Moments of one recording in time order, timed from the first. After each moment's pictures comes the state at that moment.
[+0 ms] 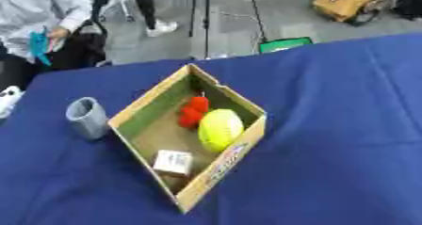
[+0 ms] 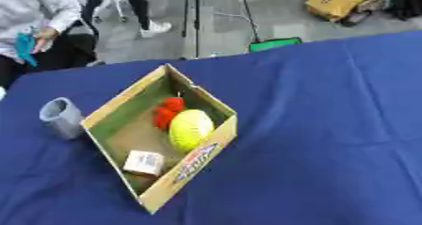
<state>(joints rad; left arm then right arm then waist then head) -0.24 0.21 0.23 -1.99 -0.41 -0.18 0.58 -0.41 -0.43 -0.30 -1.98 0.91 0.09 -0.91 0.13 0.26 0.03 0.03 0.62</state>
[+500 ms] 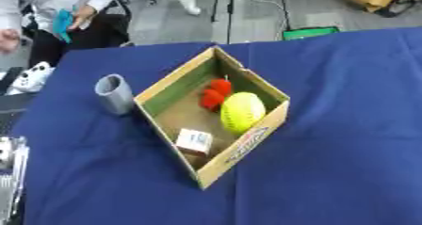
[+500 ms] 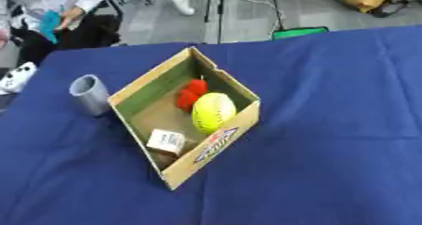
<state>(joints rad) -0.25 0.20 0.22 -1.99 -0.41 -0.17 0.56 -0.42 -0.42 -0.30 -1.98 0.91 0.08 -0.91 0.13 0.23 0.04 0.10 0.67</state>
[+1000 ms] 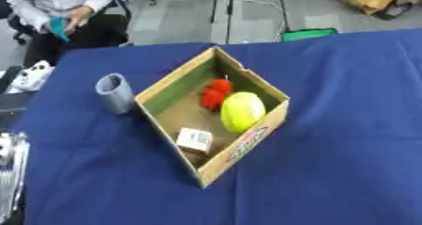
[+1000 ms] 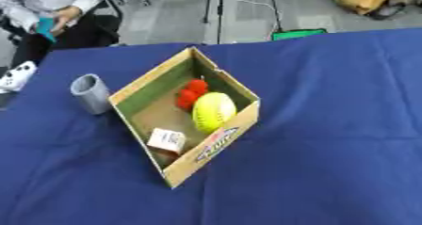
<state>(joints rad) -0.27 0.30 0.21 -1.99 -0.49 -0.09 0.46 -0.42 -0.41 -0.29 -1.98 0.91 0.08 -0.91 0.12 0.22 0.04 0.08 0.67</state>
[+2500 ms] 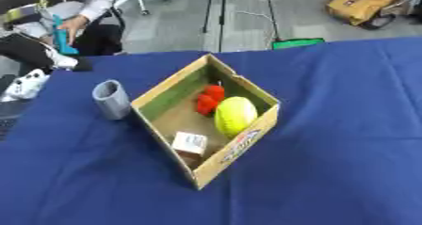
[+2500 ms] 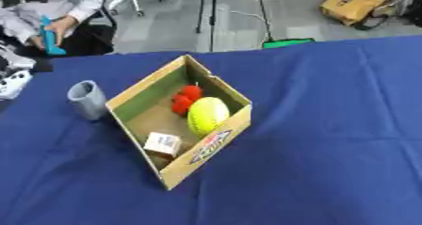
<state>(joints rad) -0.69 0.81 -0.06 -1.62 -0.82 -0.14 -0.73 -0.41 -0.40 -0.27 -1.98 0.91 0.08 -0.91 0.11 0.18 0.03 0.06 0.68</state>
